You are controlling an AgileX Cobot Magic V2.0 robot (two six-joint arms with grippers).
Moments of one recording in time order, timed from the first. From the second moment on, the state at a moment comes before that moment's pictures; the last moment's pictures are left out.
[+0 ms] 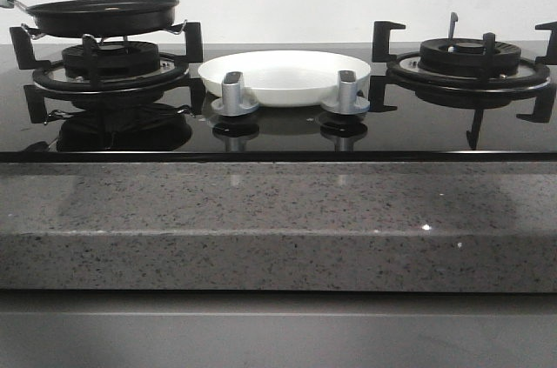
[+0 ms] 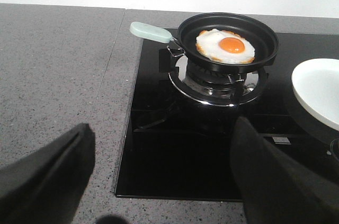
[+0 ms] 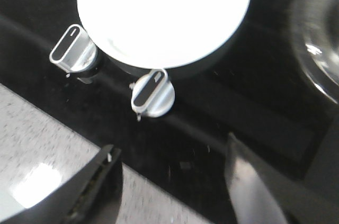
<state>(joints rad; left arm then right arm) -0.05 0.53 -0.75 0.02 0.65 -0.05 0.31 1.38 -1.33 0.25 0.94 -0.18</state>
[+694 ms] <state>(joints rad) -0.05 0.53 -0.75 0.02 0.65 -0.05 0.26 2.01 -2.02 0.15 1.24 -0.04</state>
